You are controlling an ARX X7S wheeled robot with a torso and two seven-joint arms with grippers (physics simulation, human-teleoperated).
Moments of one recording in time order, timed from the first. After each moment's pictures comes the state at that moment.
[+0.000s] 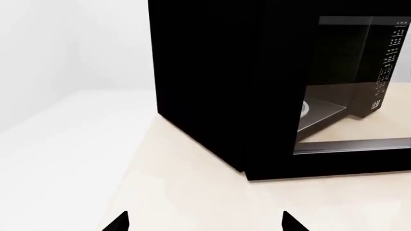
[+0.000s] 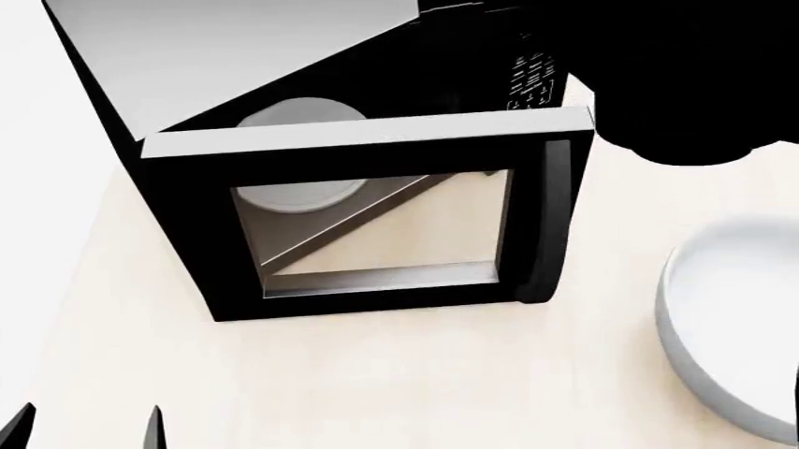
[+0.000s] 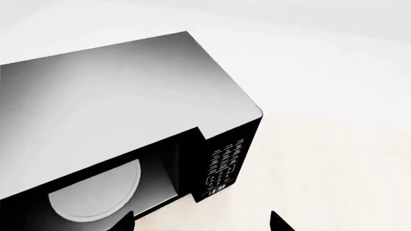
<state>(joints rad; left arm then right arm) 0.06 -0.38 0.34 0.29 -0.28 0.03 -0.42 1.64 0.40 -0.40 0.27 1.49 1.44 0.92</state>
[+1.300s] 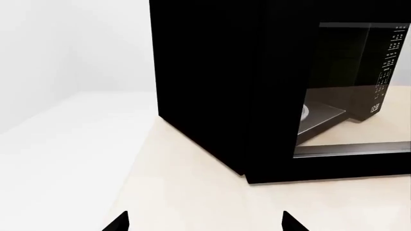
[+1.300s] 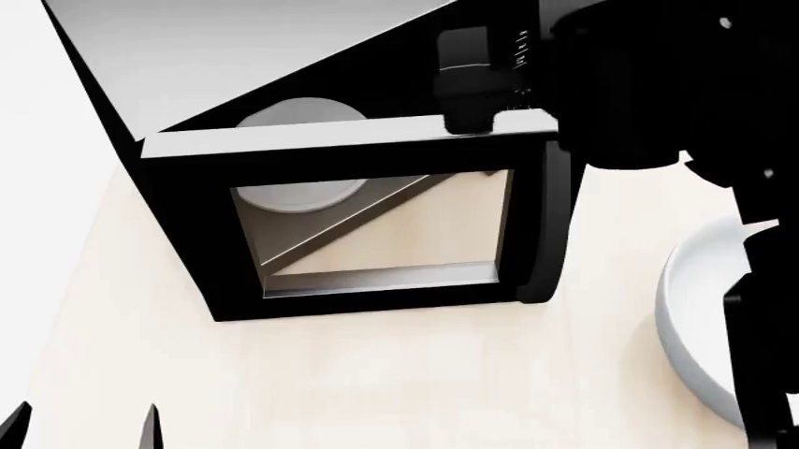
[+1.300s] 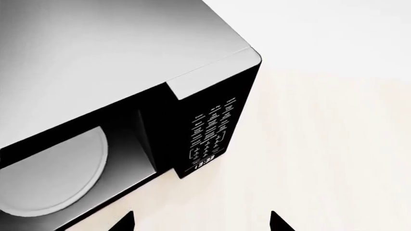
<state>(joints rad) 0.06 -0.39 0.35 0.31 -0.29 0.04 -0.43 1.62 0.36 -0.61 0.52 1.26 1.25 0.67</state>
